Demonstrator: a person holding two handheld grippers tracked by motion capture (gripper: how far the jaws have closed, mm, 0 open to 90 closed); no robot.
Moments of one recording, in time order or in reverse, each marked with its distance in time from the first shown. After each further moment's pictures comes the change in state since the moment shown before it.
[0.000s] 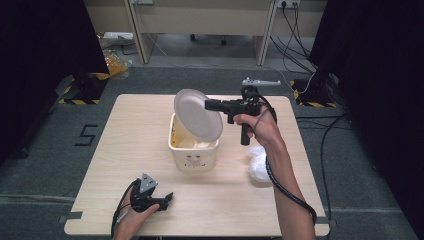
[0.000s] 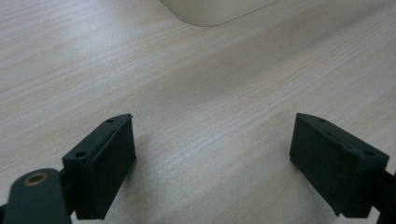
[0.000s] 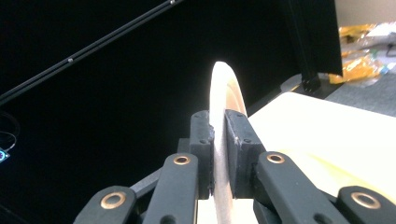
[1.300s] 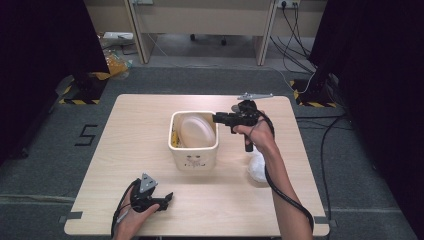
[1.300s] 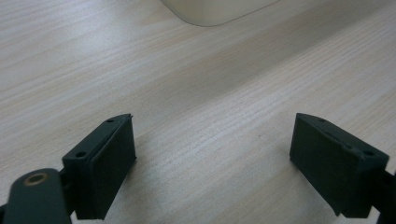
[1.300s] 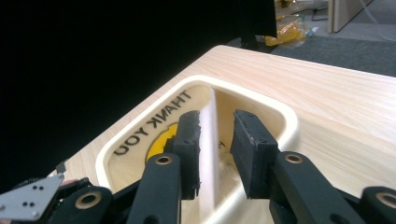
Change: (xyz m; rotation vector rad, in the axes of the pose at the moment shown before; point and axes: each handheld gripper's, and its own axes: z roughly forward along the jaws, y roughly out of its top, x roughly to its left) left arm 0.000 0.000 0.000 -0.001 0.002 -0.001; right arm -0.054 -0.045 0.005 0.132 -0.250 -0.018
